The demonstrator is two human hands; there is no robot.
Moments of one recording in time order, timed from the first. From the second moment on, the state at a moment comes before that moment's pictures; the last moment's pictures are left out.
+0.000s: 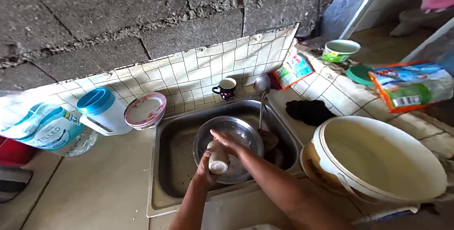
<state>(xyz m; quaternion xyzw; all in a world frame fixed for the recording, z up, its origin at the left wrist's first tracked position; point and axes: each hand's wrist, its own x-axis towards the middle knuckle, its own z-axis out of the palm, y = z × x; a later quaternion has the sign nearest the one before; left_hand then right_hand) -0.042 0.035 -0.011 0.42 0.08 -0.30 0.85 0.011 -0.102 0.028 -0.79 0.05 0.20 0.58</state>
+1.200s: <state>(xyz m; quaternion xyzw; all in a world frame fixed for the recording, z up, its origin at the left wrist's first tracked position) 0.005 0.060 -0.005 0.68 0.16 -0.21 0.69 0.128 -0.090 0.024 -0.96 -0.10 0.04 0.25</state>
